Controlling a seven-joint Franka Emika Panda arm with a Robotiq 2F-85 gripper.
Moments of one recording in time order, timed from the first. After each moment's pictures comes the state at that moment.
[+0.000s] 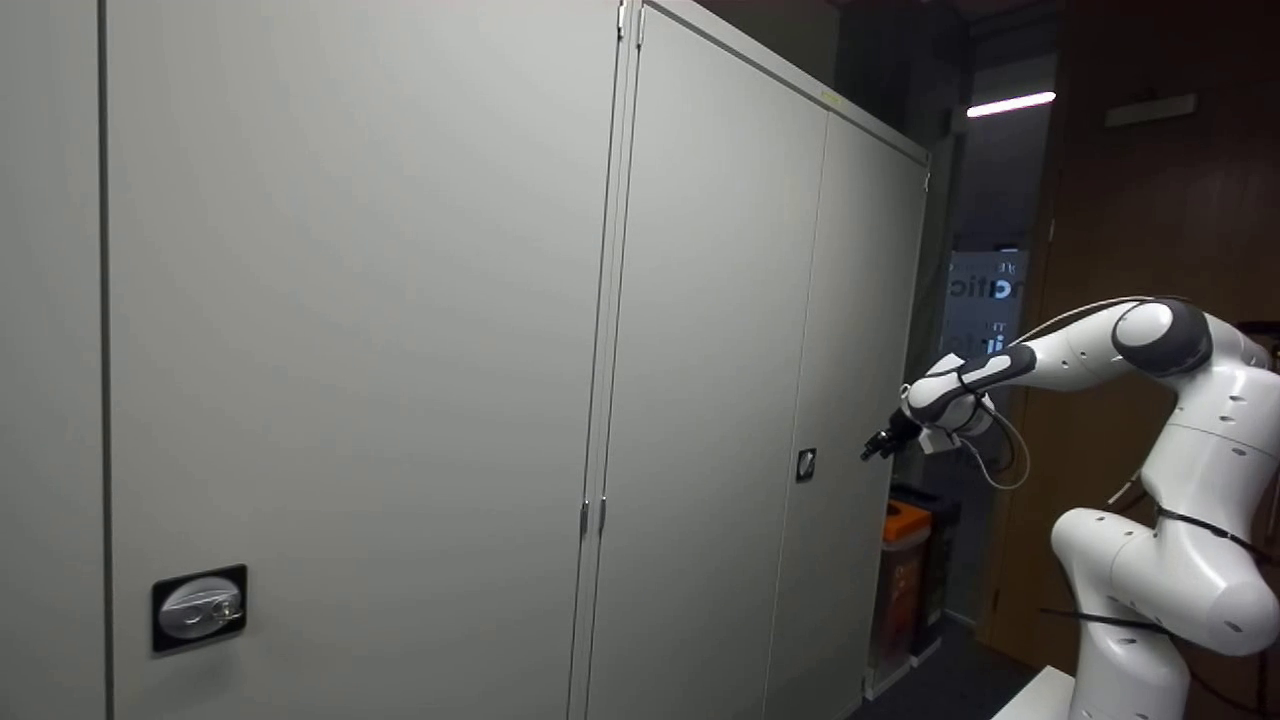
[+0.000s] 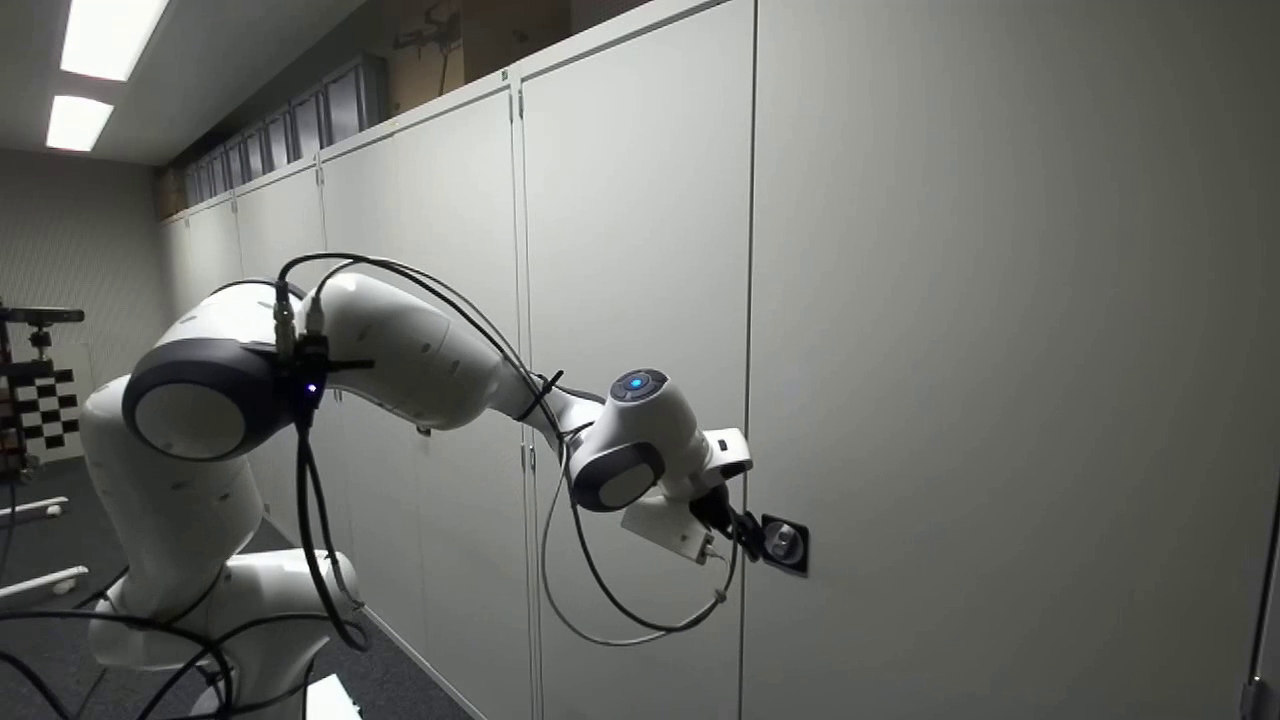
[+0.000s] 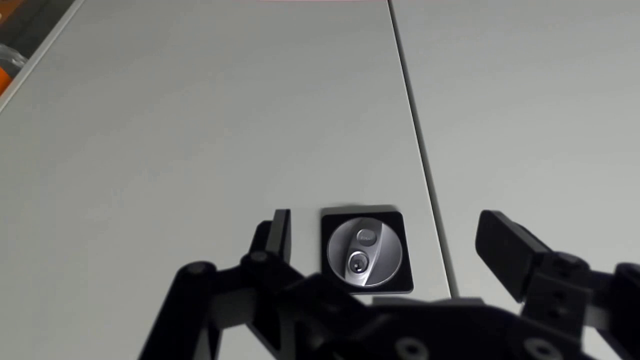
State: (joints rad) arm 1.01 -0.36 -1.50 -2.26 -0.14 2.78 -0.46
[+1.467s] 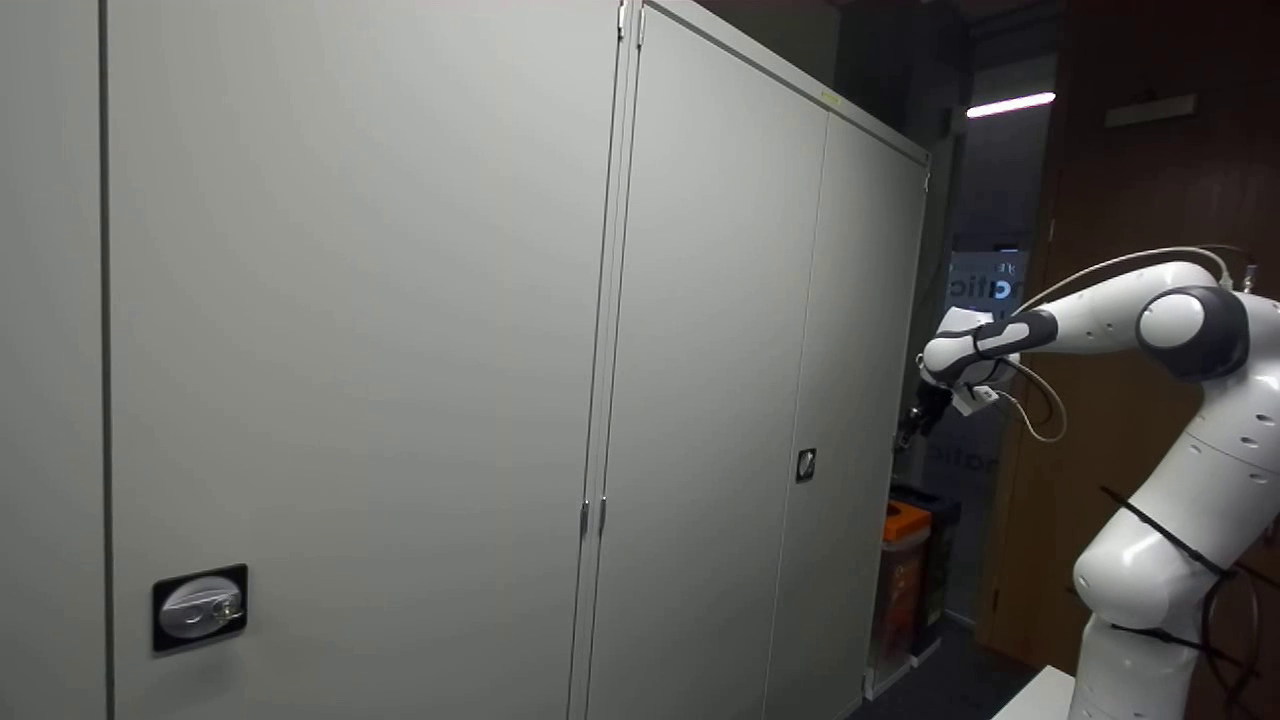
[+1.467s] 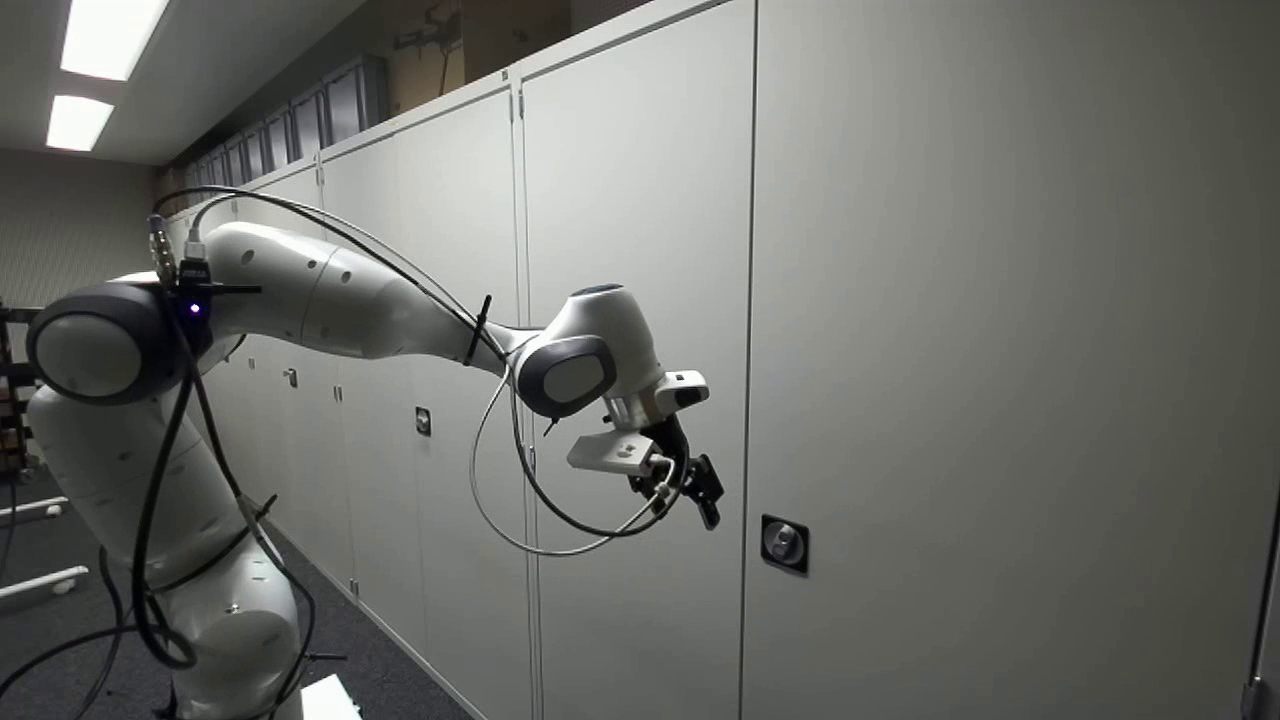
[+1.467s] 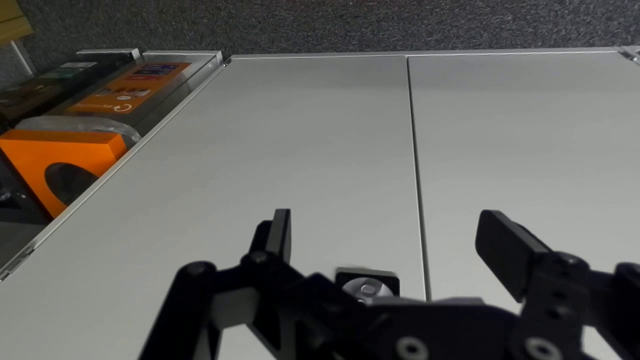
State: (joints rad) arm -0.09 -0.33 -0.42 -2.27 -0.16 2.34 -0.46
